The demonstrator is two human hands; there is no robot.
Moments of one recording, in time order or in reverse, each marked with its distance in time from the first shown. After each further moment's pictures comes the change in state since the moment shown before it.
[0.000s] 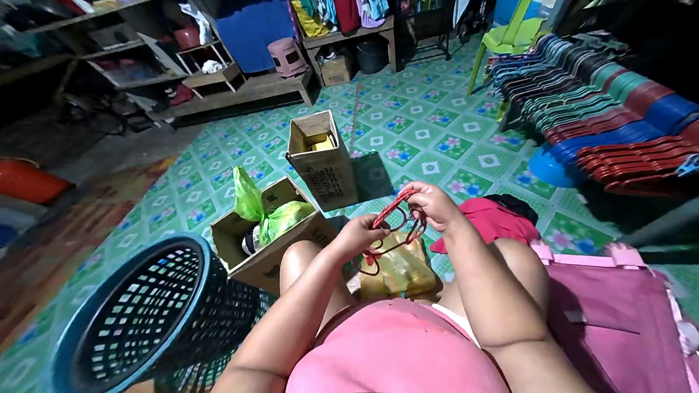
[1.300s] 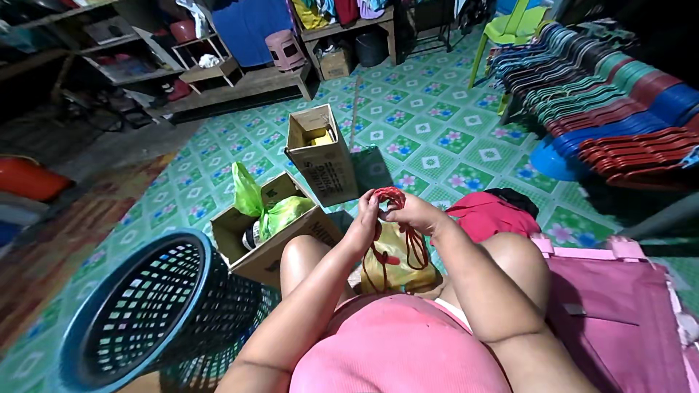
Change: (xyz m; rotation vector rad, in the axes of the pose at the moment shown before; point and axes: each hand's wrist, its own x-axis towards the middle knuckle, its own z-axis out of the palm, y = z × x) left_hand -0.004 0.010 0.027 -0.337 0.173 0.091; right_hand 0.002 0.016 0.020 -0.124 -0.305 0.146
